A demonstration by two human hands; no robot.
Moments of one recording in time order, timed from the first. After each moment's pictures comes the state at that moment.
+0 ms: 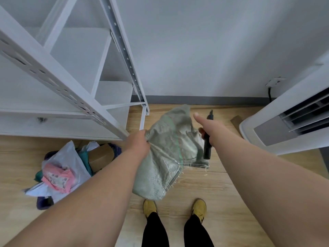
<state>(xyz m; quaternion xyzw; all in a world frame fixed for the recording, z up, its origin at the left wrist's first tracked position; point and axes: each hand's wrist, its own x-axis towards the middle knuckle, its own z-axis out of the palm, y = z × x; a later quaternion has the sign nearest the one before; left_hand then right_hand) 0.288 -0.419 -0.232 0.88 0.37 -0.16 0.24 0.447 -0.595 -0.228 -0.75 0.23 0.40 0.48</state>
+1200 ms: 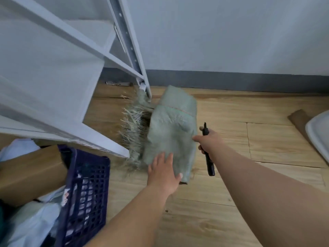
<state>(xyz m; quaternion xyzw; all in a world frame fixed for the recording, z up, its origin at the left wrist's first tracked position) 0.344 -0.417 -0.729 0.89 0.30 -0.27 0.22 0.507 -0.497 -0.712 -0.79 0.09 0.40 0.44</state>
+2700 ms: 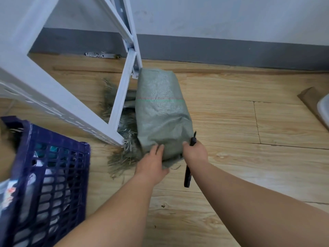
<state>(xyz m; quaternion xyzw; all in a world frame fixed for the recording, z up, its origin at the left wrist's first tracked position) 0.312 -0.391 -0.892 0.92 0.24 -0.23 0.20 0.417 -0.491 -0.858 -0.86 0.12 0.34 0.37</state>
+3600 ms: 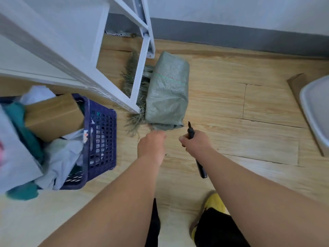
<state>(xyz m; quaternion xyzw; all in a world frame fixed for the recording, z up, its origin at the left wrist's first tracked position) 0.269 -0.442 -0.643 0.88 0.37 -0.22 0.21 0.366 -0.546 -0.647 -0.84 0.01 0.47 0.27</state>
